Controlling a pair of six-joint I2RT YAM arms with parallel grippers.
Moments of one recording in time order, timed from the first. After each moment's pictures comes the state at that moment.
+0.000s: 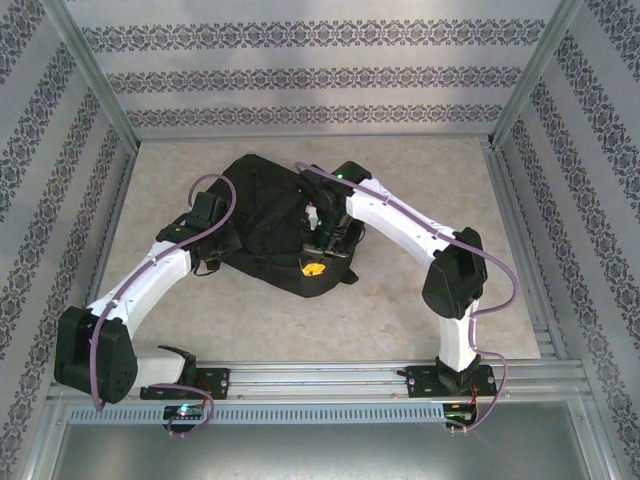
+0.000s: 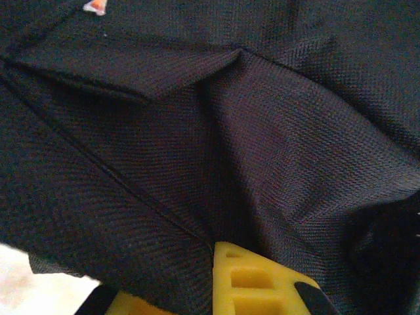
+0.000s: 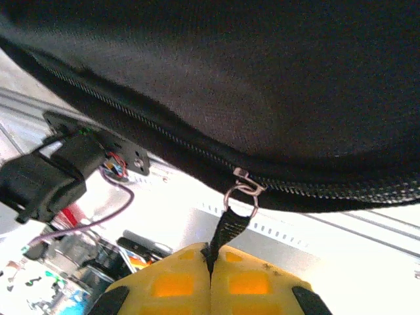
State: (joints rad) left arm -0.25 1.29 0.92 -0.62 -0.08 -0.61; right arm 0.76 1.95 1.87 -1.48 -0.59 0.68
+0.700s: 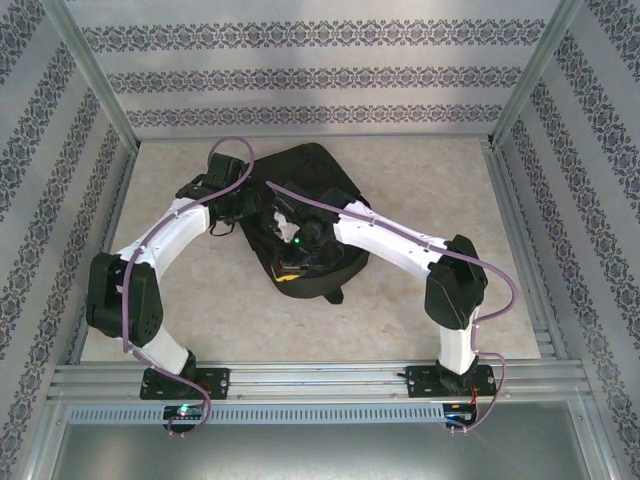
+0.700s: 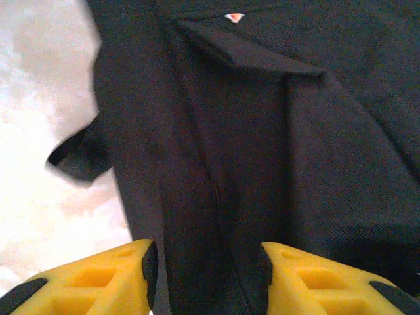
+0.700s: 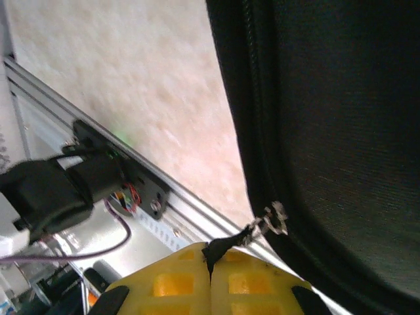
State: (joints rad) left arm -0.25 1.60 1.25 -0.58 0.01 -0.55; right arm 0.87 1.90 1.71 -1.02 -0.53 0.66
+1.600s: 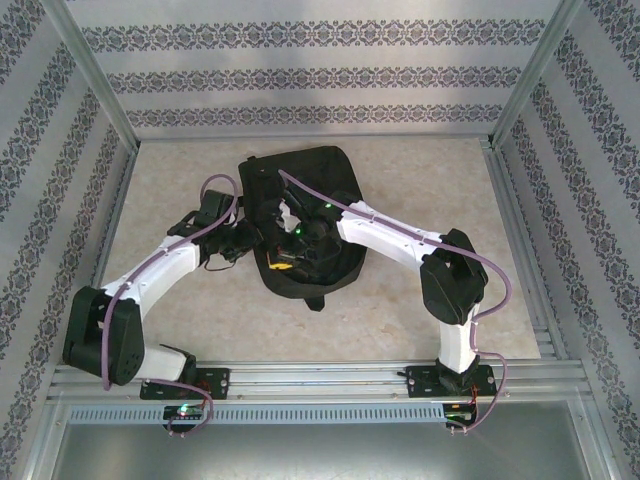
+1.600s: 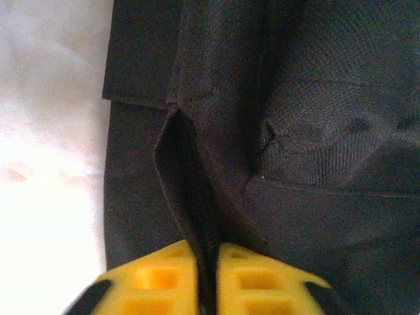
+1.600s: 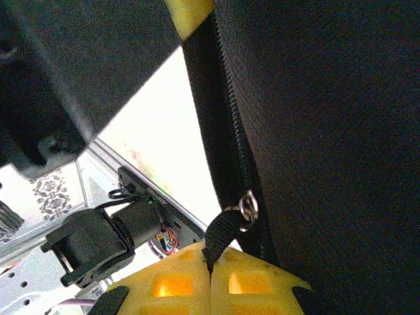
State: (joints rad) left arm -0.27 1.39 0.90 -0.46 0.27 -0.85; right arm 0.81 1.92 1.60 -0.79 -0.62 0.80
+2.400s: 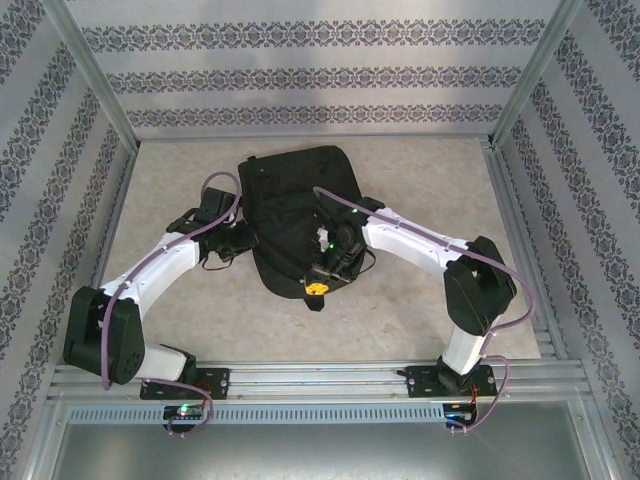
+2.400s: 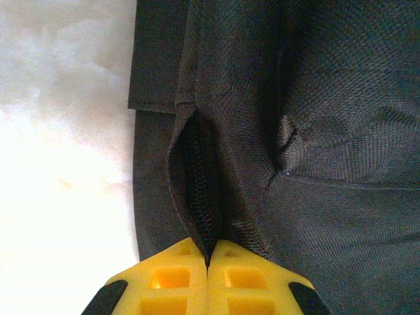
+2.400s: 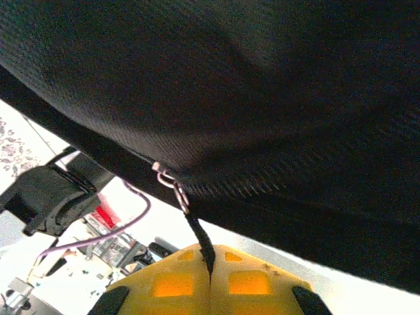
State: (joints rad) left arm -0.26 1.39 0.94 -0.56 0.20 -0.74; right arm 0.73 1.76 1.37 -1.06 -0.71 0.82
